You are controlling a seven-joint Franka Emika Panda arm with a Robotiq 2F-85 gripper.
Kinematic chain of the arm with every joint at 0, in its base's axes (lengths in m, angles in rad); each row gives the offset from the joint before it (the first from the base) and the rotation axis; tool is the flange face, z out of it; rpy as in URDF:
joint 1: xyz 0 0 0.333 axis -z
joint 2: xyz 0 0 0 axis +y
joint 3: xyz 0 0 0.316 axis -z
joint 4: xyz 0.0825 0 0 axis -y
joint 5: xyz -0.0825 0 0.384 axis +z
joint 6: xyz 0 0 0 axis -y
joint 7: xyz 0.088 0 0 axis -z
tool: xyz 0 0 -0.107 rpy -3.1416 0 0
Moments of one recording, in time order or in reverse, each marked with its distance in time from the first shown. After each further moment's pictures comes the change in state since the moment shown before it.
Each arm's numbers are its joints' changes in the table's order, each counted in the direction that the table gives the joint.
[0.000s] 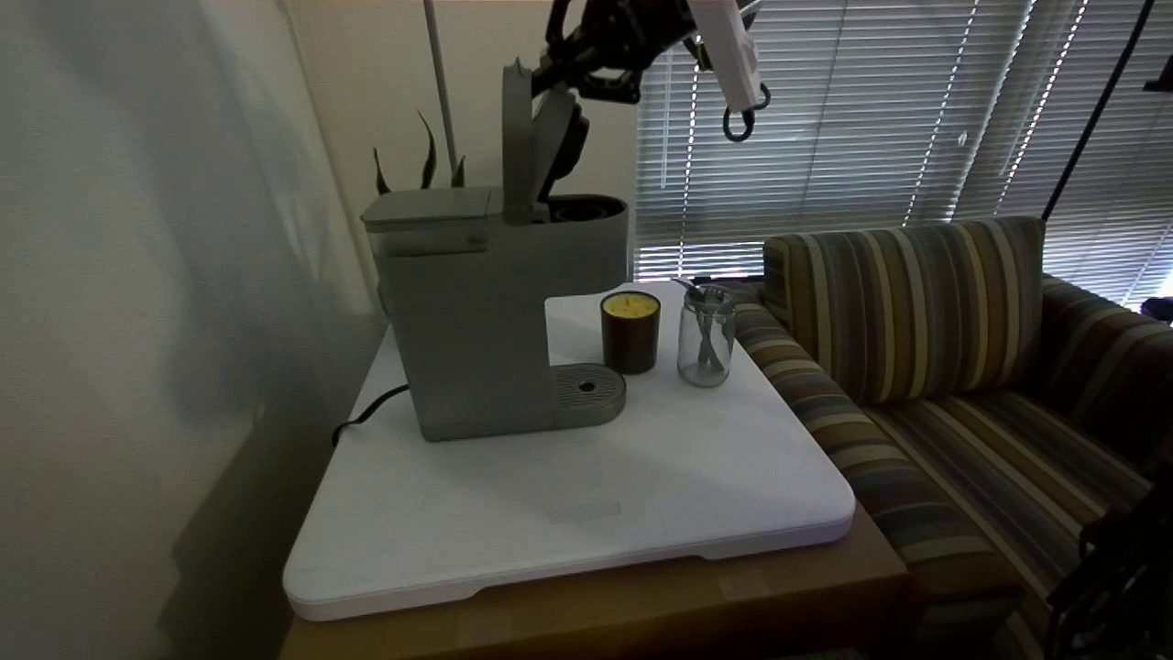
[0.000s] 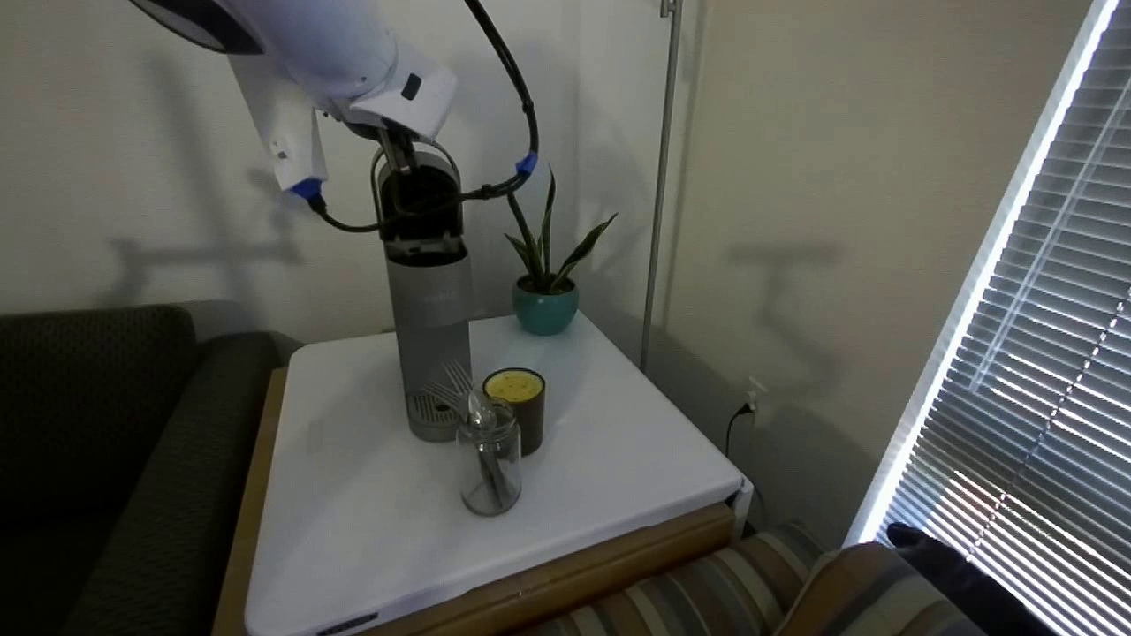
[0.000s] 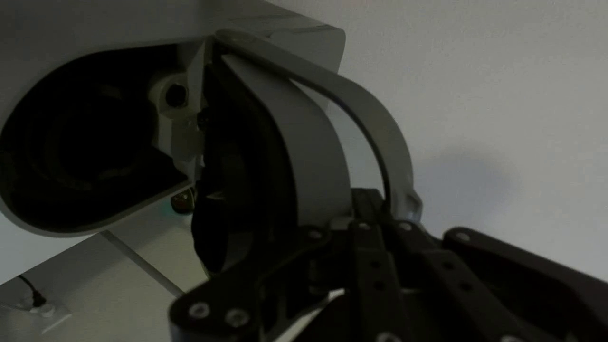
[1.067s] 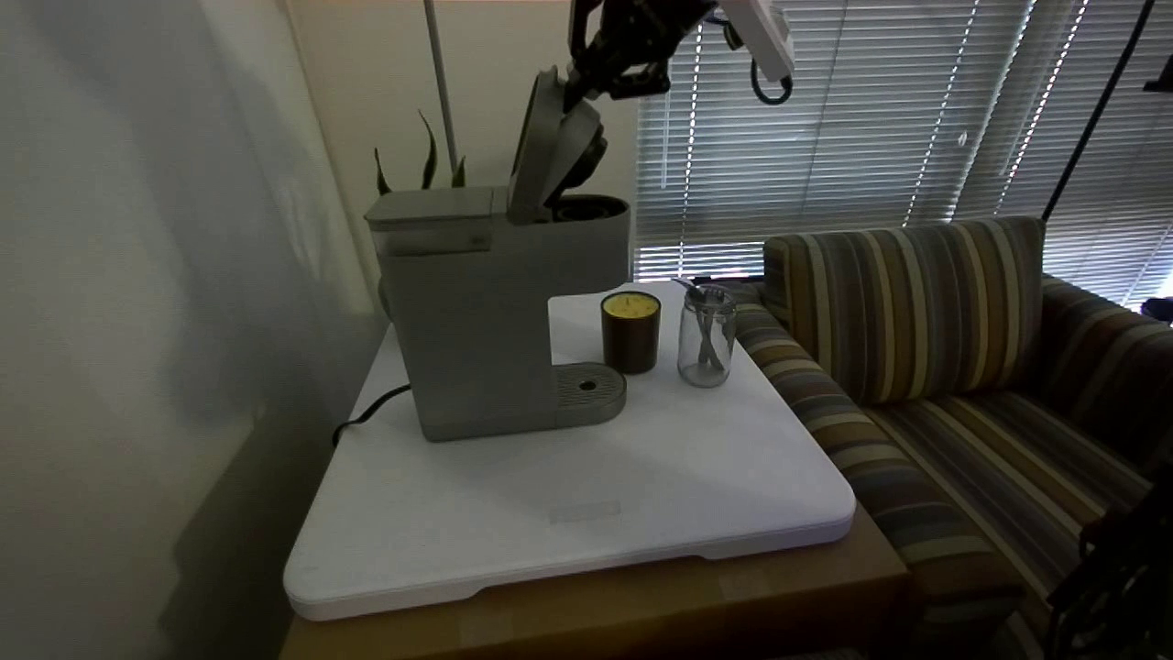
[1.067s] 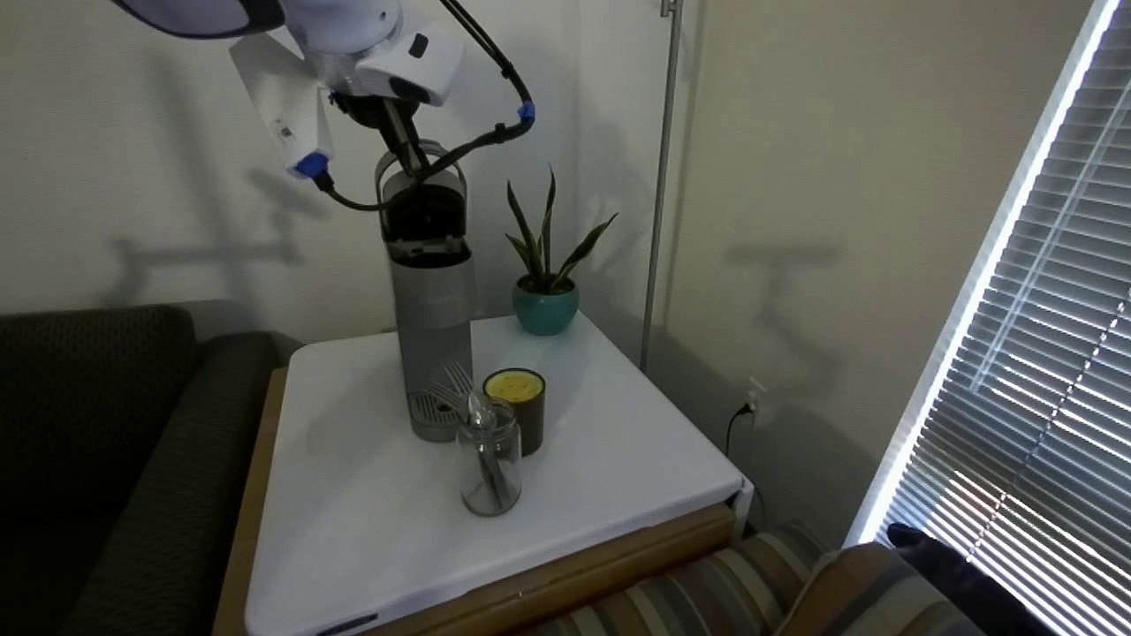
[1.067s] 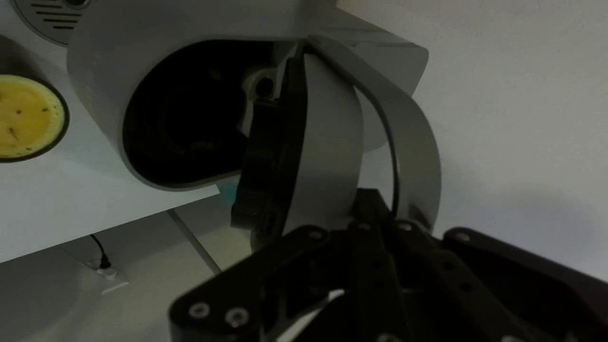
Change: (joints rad) arm -0.018 -0.033 0.034 -0.051 -0.534 0.057 0.389
